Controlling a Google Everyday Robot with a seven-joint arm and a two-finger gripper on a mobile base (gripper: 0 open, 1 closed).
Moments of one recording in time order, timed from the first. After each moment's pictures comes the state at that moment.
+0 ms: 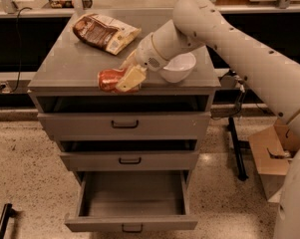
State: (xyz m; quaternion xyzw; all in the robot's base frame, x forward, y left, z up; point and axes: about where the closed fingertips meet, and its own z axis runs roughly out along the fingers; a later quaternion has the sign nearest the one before) arm 0.661 0.065 0.858 -0.64 0.65 0.21 0.36
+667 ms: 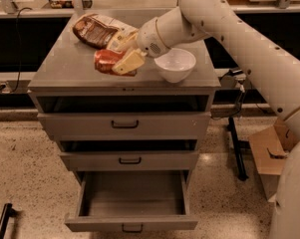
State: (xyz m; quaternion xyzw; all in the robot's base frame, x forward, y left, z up) arm 0.683 0.064 0.900 -0.61 0.64 0.23 0.41
